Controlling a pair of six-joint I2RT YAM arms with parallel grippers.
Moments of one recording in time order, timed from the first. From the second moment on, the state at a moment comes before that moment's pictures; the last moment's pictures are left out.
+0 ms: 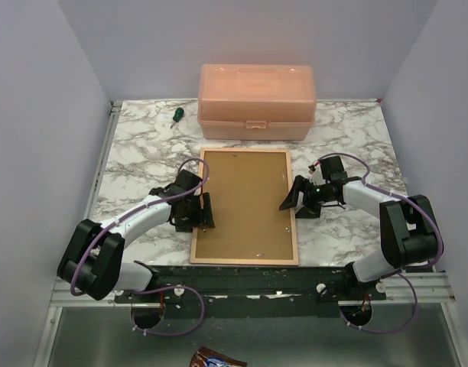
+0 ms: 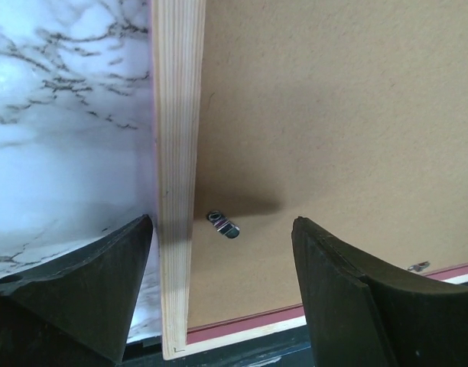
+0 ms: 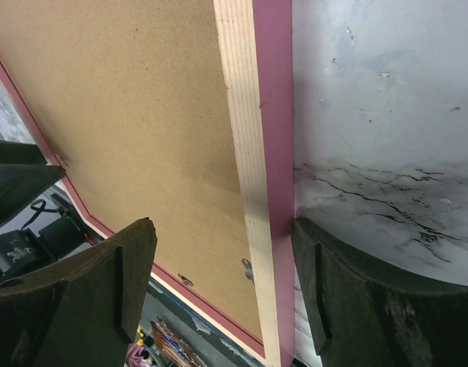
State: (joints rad) left arm -0.48 1.33 0.68 -0.52 0.16 -0.66; right arm 0.20 1.53 0.73 -0.34 -0.57 0.52
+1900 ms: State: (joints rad) left arm -0.58 1.34 0.75 -0.61 -0.02 -0.70; right arm 0.25 1.53 0.76 -0.37 -0.51 0.50
